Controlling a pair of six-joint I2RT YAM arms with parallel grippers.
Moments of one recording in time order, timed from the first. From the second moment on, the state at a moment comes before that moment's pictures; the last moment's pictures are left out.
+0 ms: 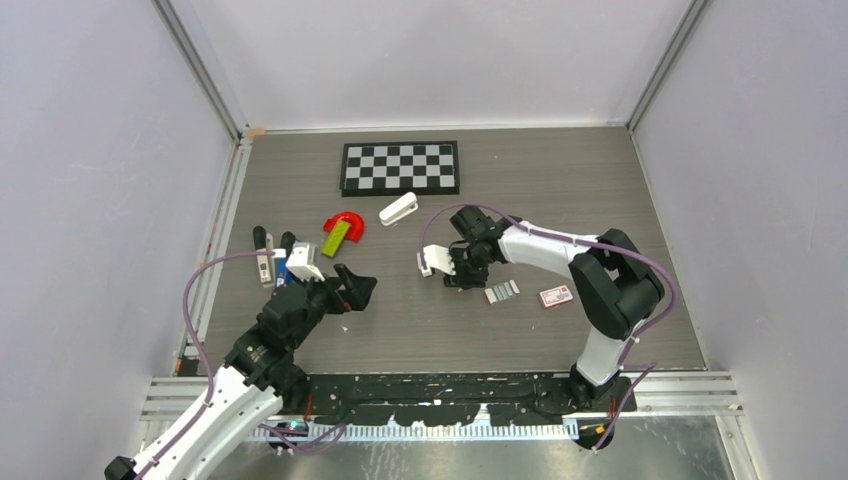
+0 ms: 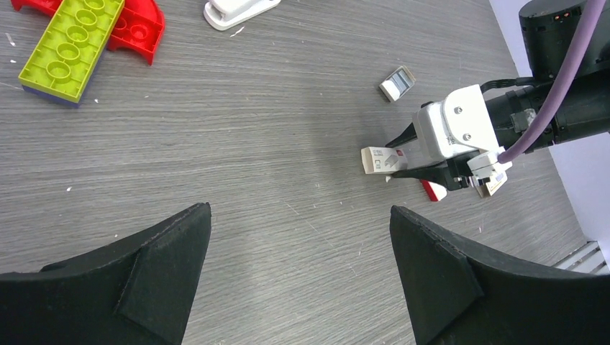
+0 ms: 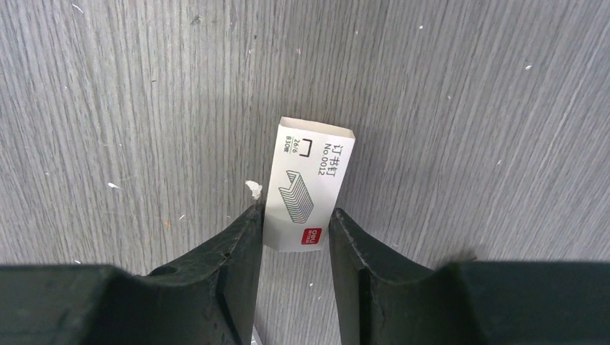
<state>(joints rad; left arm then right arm) -0.61 0.37 0.31 -0.23 -0.15 -0.60 0.67 1.76 1.07 -0.53 -0.31 -1.01</state>
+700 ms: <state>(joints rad) -0.61 0.36 0.30 -0.22 -0.13 -0.61 0.67 1.74 1.06 -0.48 -0.29 -1.03</state>
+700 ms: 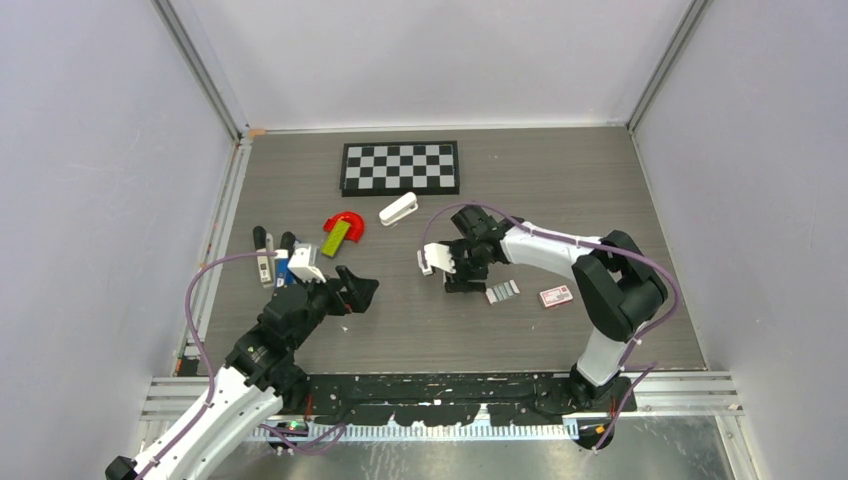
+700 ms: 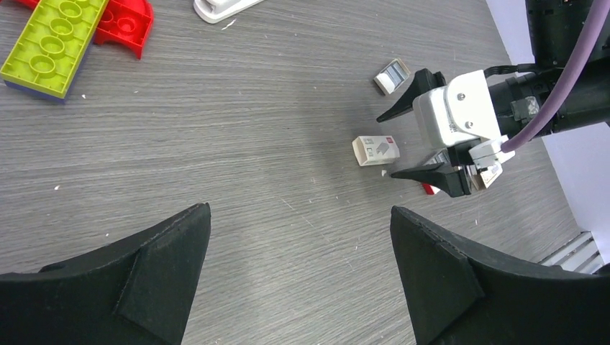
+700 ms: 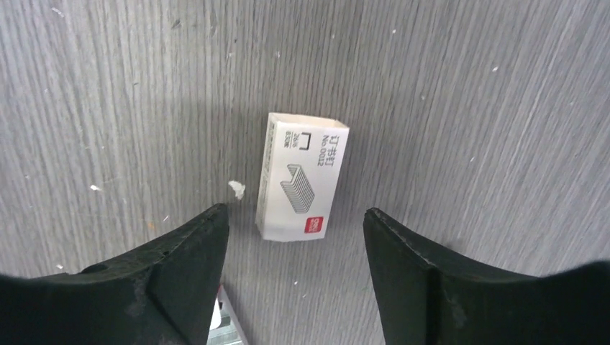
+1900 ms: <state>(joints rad) -0.69 1.58 0.79 0.41 0.27 -0.16 0.10 1.66 1.26 -0.63 -0.81 -0.22</state>
